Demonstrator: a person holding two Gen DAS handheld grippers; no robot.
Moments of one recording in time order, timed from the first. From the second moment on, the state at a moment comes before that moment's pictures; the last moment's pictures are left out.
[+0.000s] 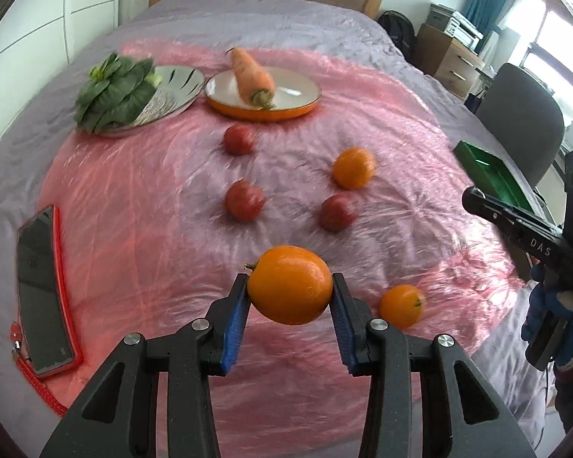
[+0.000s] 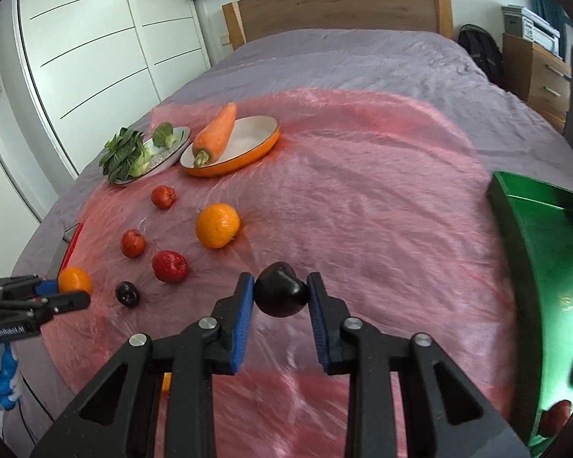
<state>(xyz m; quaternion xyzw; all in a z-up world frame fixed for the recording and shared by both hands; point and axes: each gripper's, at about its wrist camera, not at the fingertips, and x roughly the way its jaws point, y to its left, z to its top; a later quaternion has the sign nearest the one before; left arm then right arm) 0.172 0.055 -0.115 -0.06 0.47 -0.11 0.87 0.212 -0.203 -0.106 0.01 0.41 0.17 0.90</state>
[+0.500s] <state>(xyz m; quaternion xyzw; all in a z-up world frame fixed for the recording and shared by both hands) 0.180 -0.085 -0.079 -0.03 0.45 -0.23 0.86 0.179 -0.338 -0.082 0.01 0.40 0.06 0.92</state>
